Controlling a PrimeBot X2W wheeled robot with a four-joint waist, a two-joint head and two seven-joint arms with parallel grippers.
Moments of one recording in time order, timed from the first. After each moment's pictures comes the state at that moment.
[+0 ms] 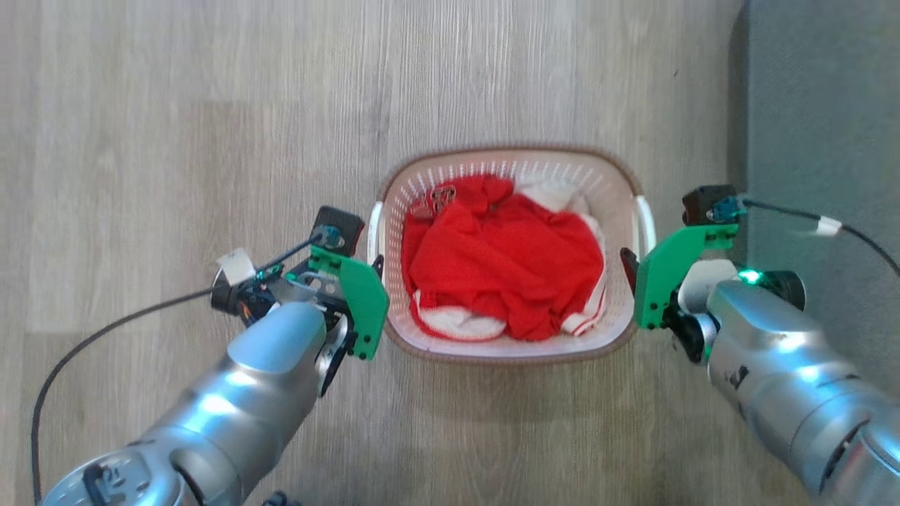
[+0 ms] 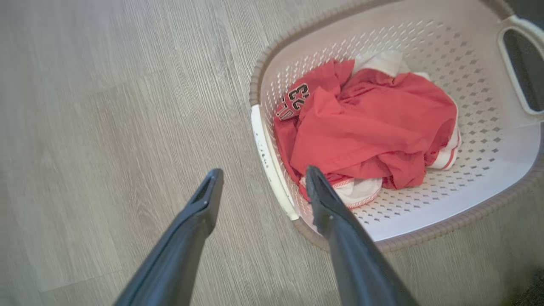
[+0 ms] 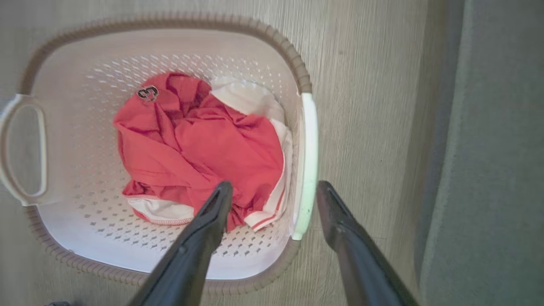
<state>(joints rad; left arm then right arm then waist) -0.85 0.04 -1.29 1.14 -0.98 0.07 -0.12 -0.91 -0.13 1.21 1.29 1.29 0.12 -0.07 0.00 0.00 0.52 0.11</state>
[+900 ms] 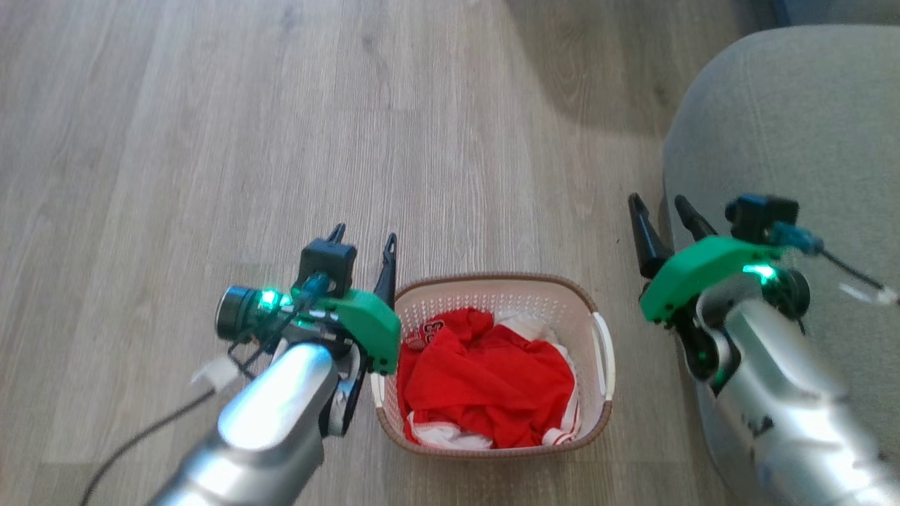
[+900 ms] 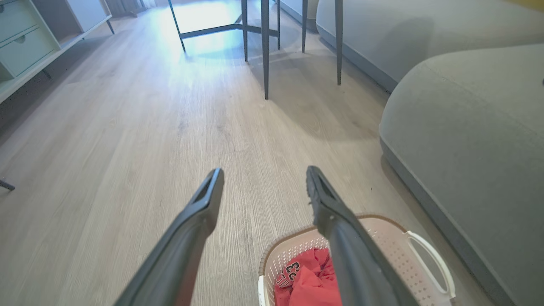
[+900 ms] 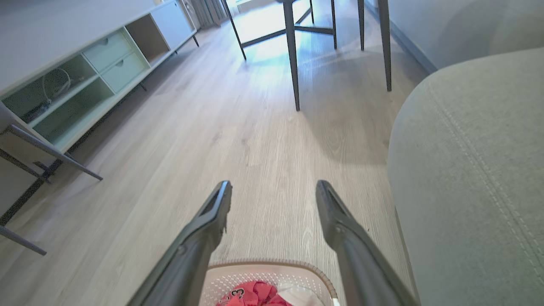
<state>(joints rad) -0.58 0.13 -0.87 0.67 -0.61 0.25 -0.25 -0.61 -0.18 0.50 0.77 0.79 0.12 -0.25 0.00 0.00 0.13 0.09</state>
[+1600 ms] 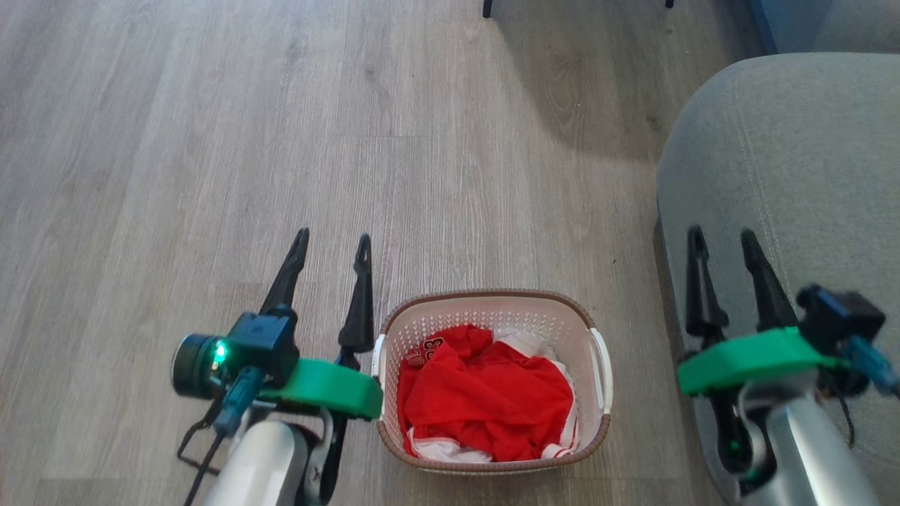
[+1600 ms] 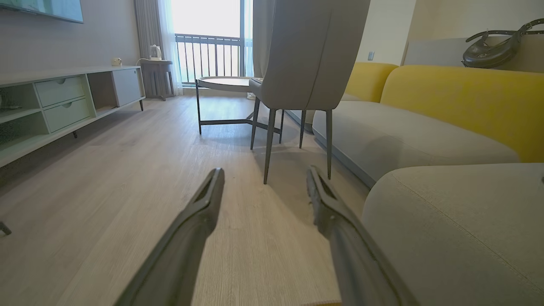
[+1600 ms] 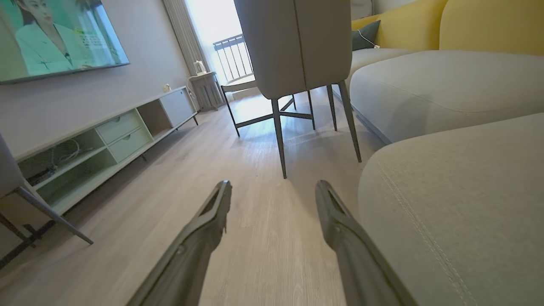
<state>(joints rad) -0.13 0.06 -0.38 0.06 -0.20 0.12 -0.26 -0.15 -0.06 0.08 0.15 0.40 0.12 -0.25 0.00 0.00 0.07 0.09</state>
